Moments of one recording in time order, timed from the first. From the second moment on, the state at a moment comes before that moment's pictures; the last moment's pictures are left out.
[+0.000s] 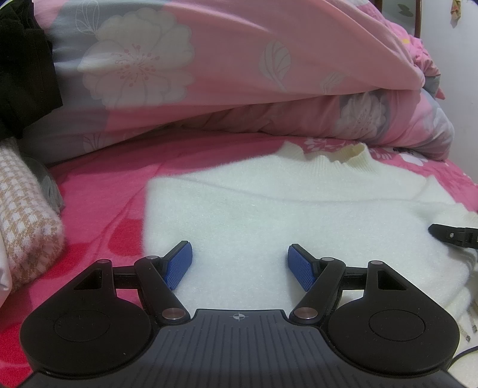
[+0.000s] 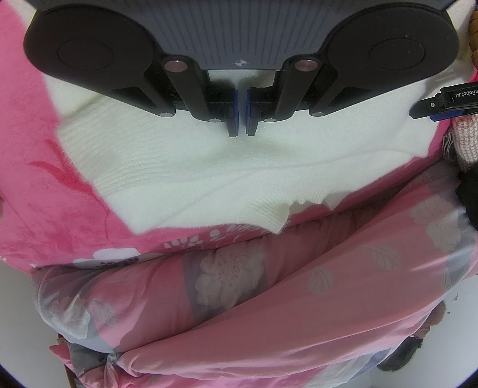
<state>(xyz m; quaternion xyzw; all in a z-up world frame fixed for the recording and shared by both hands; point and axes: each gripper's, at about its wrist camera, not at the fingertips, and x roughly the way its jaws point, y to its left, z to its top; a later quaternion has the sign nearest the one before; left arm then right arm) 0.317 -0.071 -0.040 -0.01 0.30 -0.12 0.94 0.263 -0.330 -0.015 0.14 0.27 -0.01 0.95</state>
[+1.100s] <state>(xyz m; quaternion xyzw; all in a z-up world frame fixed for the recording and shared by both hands) 0.335 -0.088 -0.048 -0.03 0.31 -0.14 0.94 0.264 -0.331 -0.016 0.14 0.28 -0.01 0.95</state>
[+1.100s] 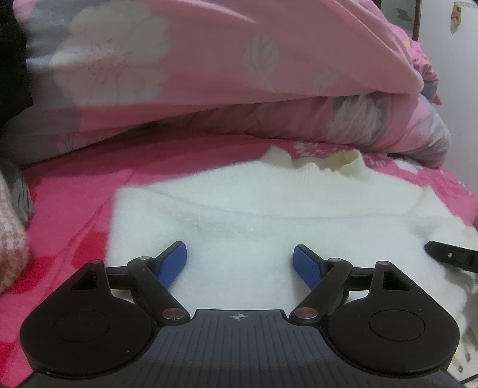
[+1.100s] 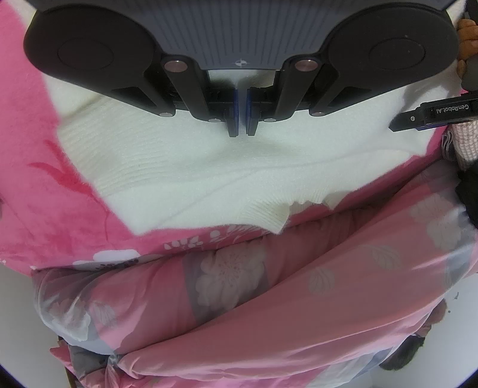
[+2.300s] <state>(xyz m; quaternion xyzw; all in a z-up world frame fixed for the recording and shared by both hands) 0.337 -0.088 -0.047 -0.03 0.30 -0.14 0.94 0.255 -0.358 -0.011 0.18 0.25 -0.07 0.95</state>
